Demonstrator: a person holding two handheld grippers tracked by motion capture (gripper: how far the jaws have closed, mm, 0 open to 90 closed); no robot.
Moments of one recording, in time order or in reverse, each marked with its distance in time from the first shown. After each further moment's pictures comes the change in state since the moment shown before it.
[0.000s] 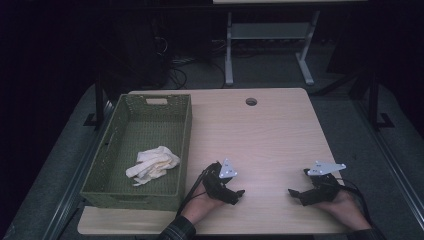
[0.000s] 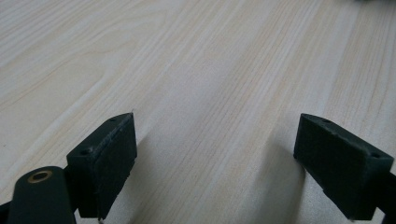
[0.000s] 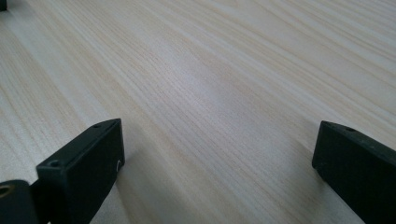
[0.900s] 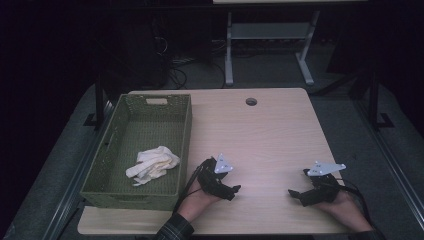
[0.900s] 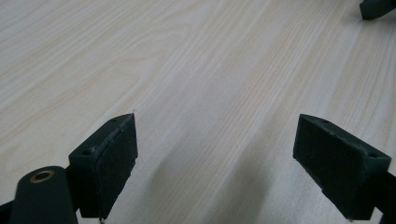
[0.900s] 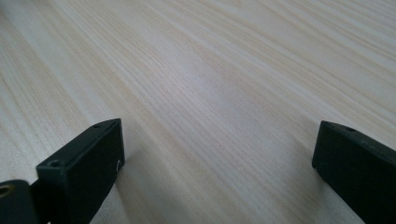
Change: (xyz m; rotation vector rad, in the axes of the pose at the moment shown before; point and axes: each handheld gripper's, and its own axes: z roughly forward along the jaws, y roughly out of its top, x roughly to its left) left arm 0.006 0.010 -0.022 0.003 0.041 -0.036; right arm 0.001 0.000 0.000 -0.003 0.009 -0.002
